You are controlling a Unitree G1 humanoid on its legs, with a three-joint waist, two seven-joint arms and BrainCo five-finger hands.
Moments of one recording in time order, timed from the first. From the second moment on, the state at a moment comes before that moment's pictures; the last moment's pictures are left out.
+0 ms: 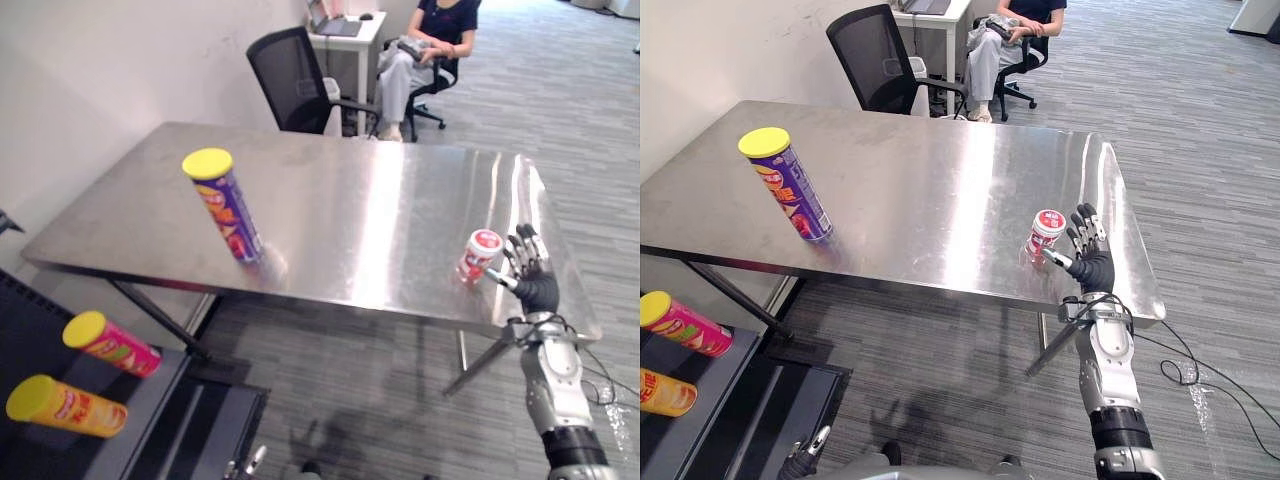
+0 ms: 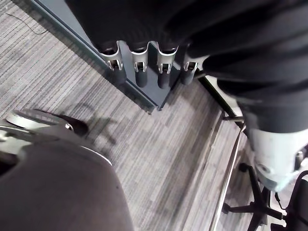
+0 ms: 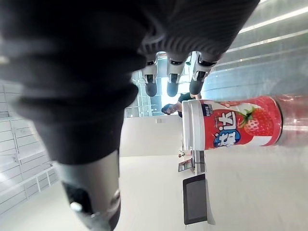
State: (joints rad) left arm 0.27 0.12 0.04 0.99 -0.37 -0.31 0.06; right arm -0.14 -0.30 -0.11 0.26 0.40 -0.37 0.07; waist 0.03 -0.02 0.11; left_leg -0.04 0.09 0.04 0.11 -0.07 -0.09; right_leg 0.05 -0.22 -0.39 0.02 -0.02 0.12
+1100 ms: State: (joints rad) left arm 0.28 0.11 0.01 0.98 -0.38 -0.30 0.03; right arm -0.25 -0.32 -0.15 0.37 0.39 -0.34 -0.04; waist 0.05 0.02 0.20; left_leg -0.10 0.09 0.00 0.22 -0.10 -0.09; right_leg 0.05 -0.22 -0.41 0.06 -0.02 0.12
